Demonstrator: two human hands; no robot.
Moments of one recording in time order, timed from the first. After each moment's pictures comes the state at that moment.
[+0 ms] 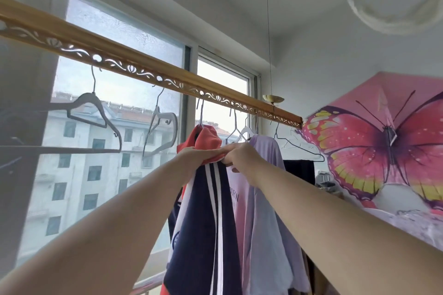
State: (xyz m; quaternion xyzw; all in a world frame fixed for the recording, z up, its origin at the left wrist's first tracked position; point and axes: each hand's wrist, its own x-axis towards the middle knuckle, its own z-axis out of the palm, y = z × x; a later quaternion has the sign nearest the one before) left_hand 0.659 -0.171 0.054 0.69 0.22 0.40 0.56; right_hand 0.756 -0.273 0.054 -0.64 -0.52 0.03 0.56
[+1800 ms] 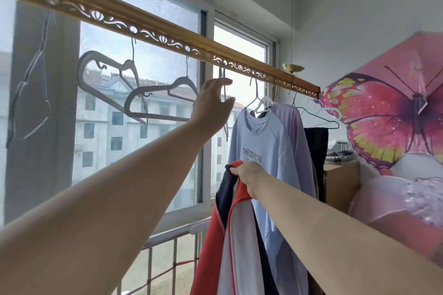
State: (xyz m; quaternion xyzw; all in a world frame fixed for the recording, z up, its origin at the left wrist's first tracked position) left_hand 0.614 -0.201 0.059 0.79 0.12 0.59 0.11; right_hand 0.739 -0.220 -0.053 -0.68 -0.36 0.21 0.61
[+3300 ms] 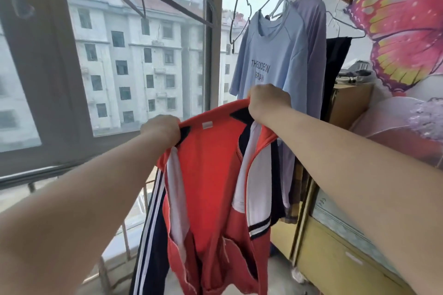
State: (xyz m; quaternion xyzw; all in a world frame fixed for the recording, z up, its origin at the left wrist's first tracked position) left_hand 0.535 -0.143 -0.167 0.84 0.52 0.13 0.00; right_hand 0.708 -0.285 -0.102 -0.83 -0.49 -0.22 0.13
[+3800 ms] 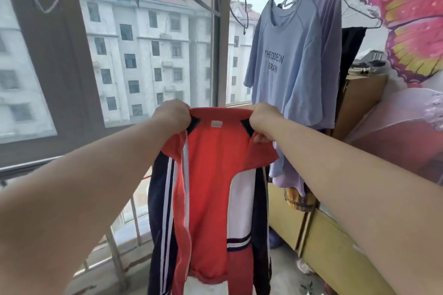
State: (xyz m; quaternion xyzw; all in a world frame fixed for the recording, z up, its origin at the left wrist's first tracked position) left_hand 0.527 -0.170 -0.152 0.83 0.51 0.22 0.11; right_hand 0.697 -0.270 -0.147 -0.86 -0.33 0.13 0.36
